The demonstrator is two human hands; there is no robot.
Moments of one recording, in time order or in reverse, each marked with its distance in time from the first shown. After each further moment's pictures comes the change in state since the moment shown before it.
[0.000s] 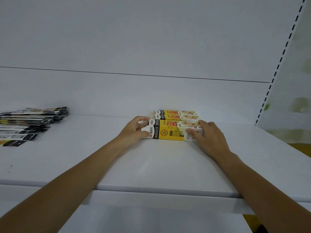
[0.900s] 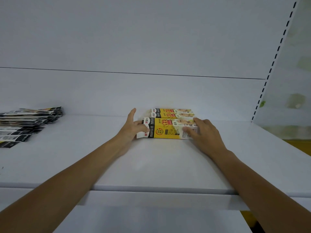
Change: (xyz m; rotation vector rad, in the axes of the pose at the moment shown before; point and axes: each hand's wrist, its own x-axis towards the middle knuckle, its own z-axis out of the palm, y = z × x) left_hand 0.003 0.005 0.012 -0.225 -0.027 -0.080; right_hand -0.005 -0.004 -0.005 0.045 -0.024 -0.028
